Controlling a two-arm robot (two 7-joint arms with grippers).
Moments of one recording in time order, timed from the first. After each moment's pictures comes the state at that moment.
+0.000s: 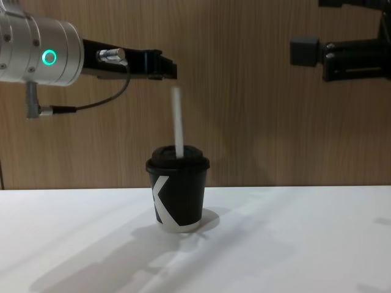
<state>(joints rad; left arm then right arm) -0.52 0.39 0.41 -1.64 -0.64 0.51 -0.14 0.14 0.65 -0.23 -1.93 0.27 -0.17 0.68</state>
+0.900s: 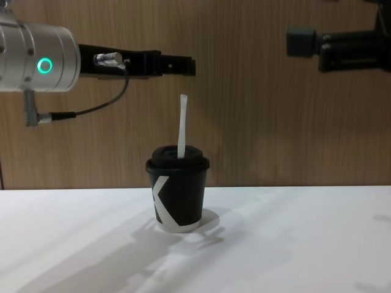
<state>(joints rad) -0.49 0.40 0.40 -1.64 -0.63 0.43 -0.19 0.15 0.64 -0.24 -1.93 0.27 -0.15 0.68</state>
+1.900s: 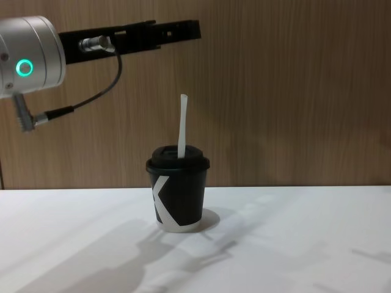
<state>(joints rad) -0.38 0.42 0.37 -1.70 -0.67 0.18 -0.30 0.27 0.49 -0.24 -1.95 0.46 0.19 0.51</state>
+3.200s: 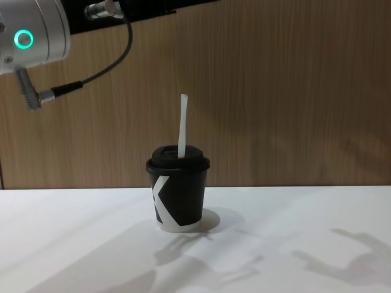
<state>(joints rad) -0.37 0.44 0.38 -1.78 -0.69 0.15 -0.32 0.36 0.33 -0.26 -1.91 0.57 0.49 0.26</state>
